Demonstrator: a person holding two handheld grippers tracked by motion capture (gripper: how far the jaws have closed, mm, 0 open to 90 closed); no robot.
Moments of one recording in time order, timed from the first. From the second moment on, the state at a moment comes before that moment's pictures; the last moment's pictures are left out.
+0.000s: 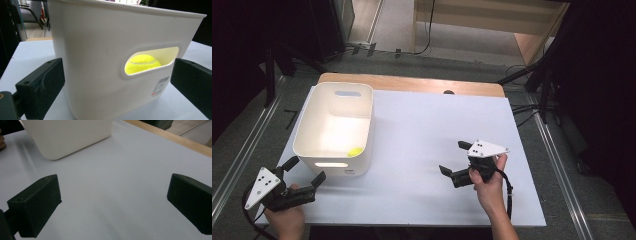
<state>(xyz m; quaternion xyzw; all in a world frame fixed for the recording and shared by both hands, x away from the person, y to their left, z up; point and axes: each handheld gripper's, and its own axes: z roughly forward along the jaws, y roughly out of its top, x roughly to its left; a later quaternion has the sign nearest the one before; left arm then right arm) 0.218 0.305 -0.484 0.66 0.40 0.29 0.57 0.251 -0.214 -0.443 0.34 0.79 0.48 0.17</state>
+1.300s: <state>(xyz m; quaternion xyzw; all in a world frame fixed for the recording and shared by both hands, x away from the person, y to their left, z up) 0.217 0.304 -0.485 0.66 0.40 0.29 0.56 0.205 -0.316 -0.483 0.44 0.72 0.49 0.21</state>
